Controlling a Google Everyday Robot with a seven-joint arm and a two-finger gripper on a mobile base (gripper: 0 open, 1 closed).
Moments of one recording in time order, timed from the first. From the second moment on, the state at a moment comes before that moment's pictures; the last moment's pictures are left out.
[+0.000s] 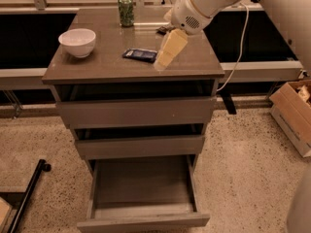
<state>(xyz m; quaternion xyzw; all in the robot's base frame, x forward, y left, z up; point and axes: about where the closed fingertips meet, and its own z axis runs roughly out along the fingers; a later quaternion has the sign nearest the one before) 0.660 -0.034 0.951 -0.62 0.70 0.11 0.32</state>
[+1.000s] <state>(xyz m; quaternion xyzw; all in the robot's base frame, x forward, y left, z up) 0.751 -0.029 0.891 -0.43 0.81 0.14 0.38</state>
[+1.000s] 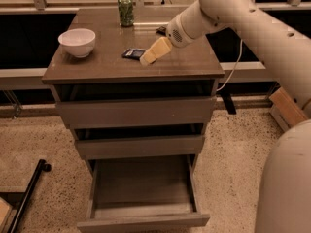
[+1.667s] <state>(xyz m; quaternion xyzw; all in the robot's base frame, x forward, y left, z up) 0.819 -0.003 0.849 -0.37 0.82 0.19 0.40</state>
